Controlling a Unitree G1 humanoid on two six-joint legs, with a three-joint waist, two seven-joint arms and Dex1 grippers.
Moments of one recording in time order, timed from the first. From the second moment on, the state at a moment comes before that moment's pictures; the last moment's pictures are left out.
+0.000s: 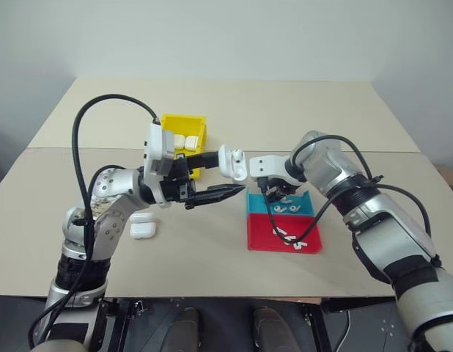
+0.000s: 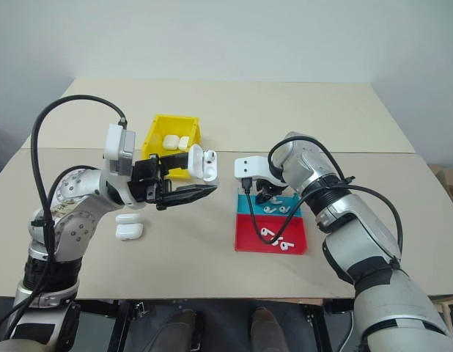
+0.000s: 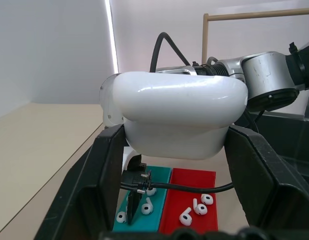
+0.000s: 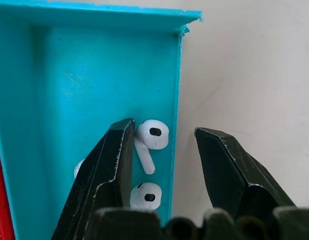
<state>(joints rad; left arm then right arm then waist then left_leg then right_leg) -0.53 0.53 0.02 -0.31 -0.69 0.49 -1.03 -1.16 -0.48 0.65 0.67 -0.35 0.36 1.35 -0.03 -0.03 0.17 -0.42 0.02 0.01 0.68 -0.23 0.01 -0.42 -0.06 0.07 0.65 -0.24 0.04</state>
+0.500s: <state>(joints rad) -0.53 0.53 0.02 -0.31 -0.69 0.49 -1.03 -1.16 -0.49 0.64 0.67 -0.36 0.33 1.37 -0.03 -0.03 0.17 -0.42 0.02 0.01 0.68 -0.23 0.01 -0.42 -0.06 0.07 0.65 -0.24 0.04</state>
